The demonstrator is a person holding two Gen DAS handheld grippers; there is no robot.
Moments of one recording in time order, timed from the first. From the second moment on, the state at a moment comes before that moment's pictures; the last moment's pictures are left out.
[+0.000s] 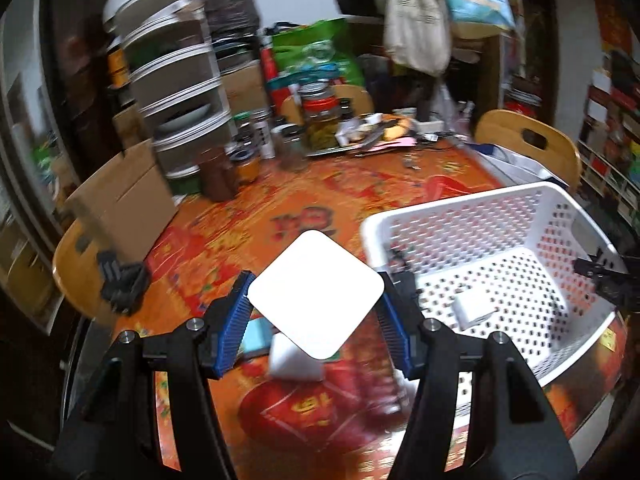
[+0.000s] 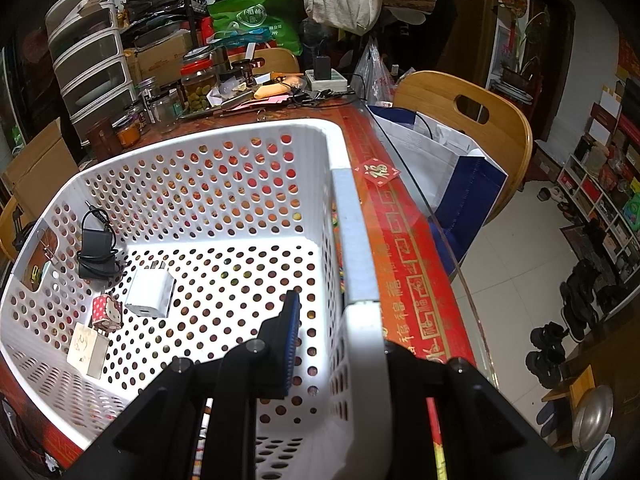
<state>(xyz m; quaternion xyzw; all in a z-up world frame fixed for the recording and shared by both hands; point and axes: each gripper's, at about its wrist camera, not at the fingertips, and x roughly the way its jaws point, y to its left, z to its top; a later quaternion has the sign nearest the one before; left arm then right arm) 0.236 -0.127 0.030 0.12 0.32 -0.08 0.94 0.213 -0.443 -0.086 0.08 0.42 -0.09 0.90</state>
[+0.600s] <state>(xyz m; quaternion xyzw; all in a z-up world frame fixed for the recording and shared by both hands) 0.353 -0.272 -0.060 0.25 0.54 -0.15 0.79 0.214 -0.442 -0.086 0.08 0.42 -0.09 0.90</state>
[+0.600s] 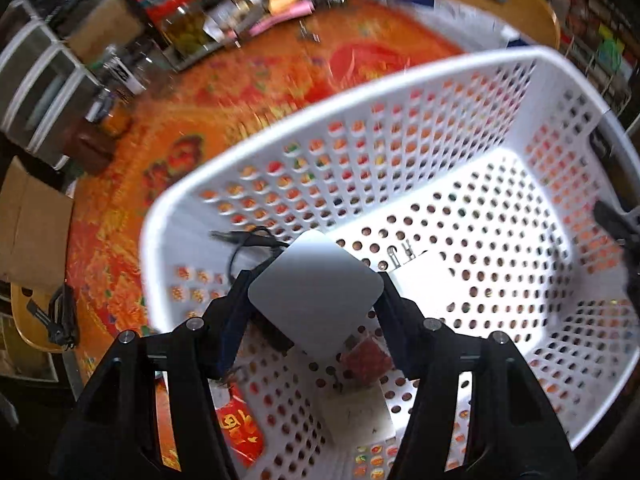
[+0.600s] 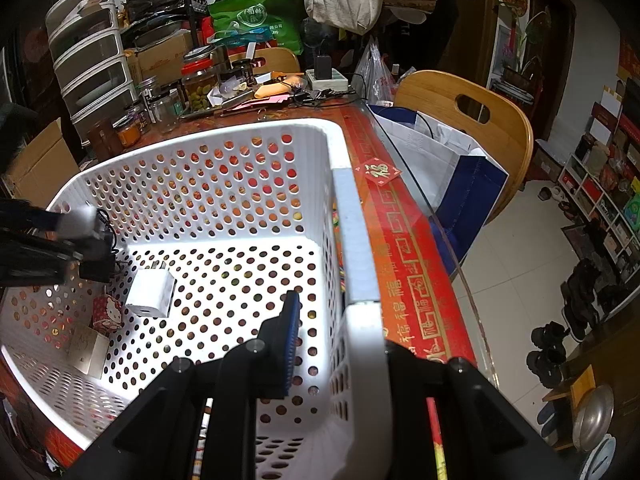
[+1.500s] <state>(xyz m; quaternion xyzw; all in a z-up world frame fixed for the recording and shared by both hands) 0.295 -0.175 0.026 0.19 0.38 -0.16 0.89 0.214 -0.440 -0.089 0.08 0.42 -0.08 0.90</state>
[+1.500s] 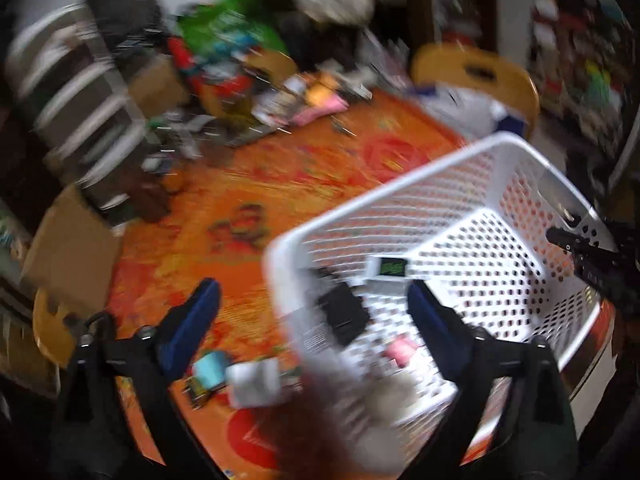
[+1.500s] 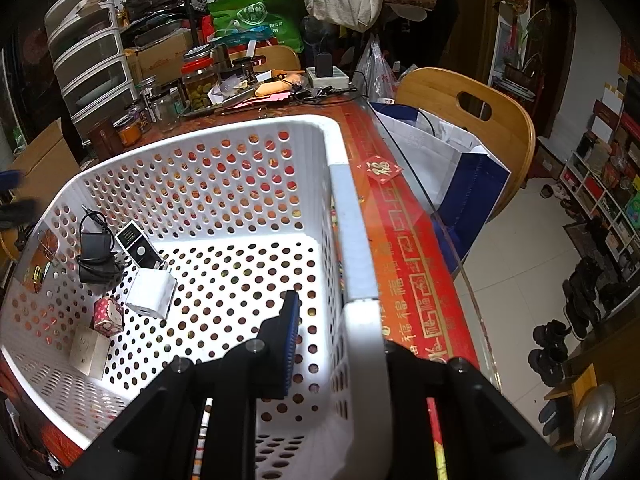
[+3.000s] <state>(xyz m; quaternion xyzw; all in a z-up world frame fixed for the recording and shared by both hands) 0.330 0.020 -0.130 0.09 0.44 -0.10 0.89 0.215 -0.442 -0.089 0.07 0.42 -0.09 0.90</state>
